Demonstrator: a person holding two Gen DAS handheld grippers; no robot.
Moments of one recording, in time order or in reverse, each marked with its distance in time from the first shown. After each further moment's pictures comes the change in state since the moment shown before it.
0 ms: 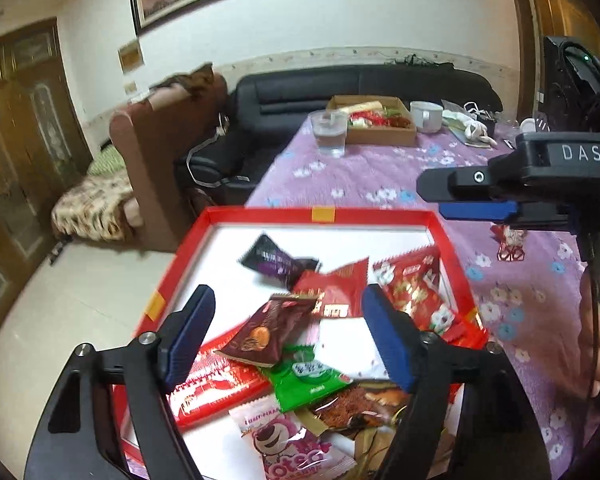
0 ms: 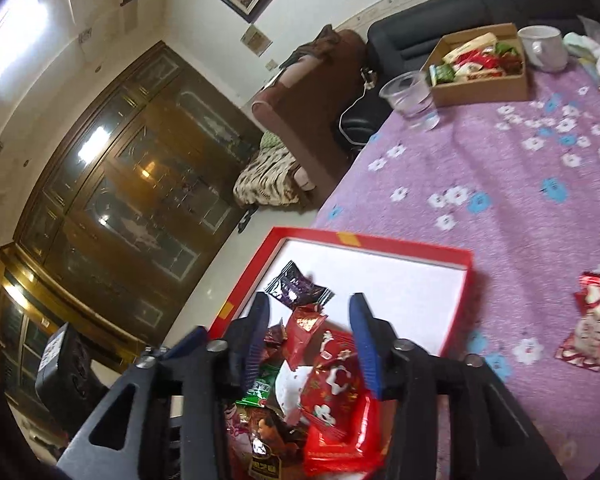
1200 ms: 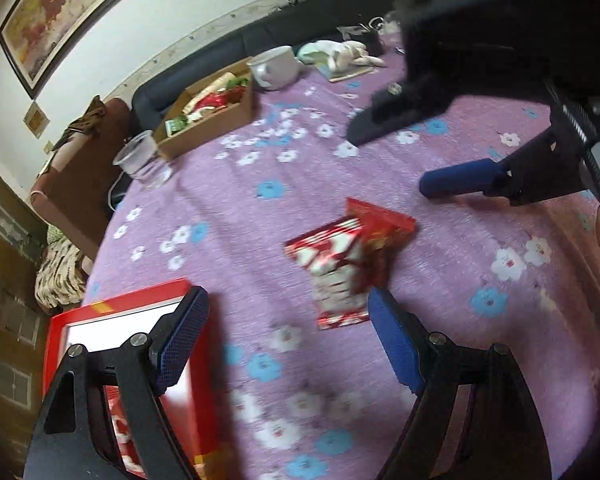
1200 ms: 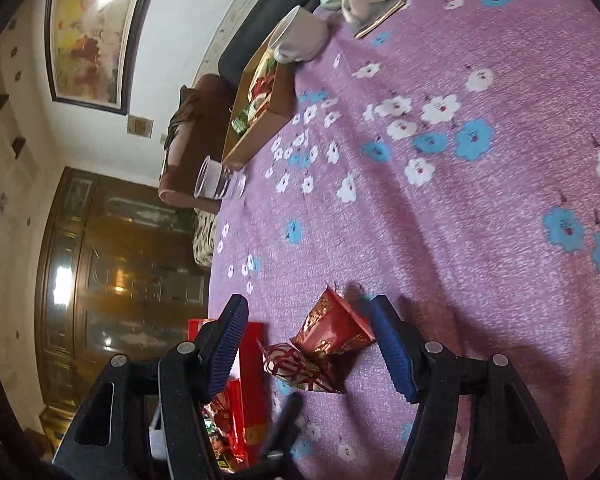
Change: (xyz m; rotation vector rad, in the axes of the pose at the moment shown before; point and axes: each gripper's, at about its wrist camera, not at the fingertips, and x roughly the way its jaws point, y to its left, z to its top) left arm 0.067 -0.231 0.046 0.366 0.166 -0.094; right arm -0.107 -0.211 0.031 0.560 -0.040 -0.076
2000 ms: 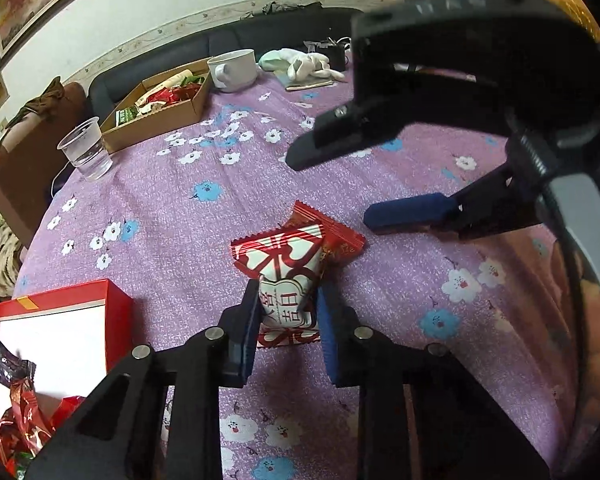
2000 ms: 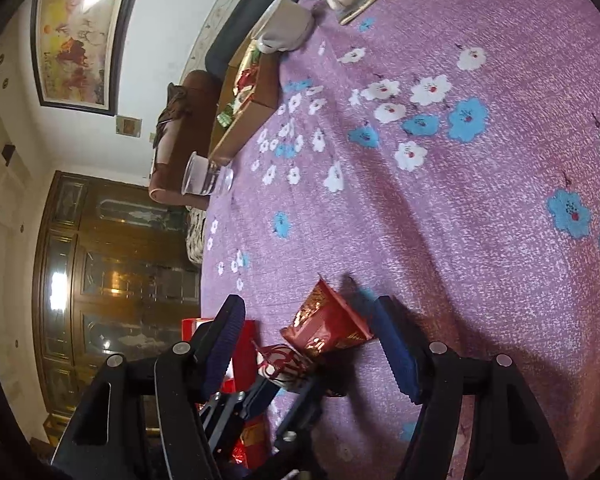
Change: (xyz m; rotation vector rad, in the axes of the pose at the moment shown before) left arm 0.008 -0.002 -0.005 -0.086 -0.050 -0.241; right arm 0.013 -0.003 -0.002 0.031 0.030 -0.038
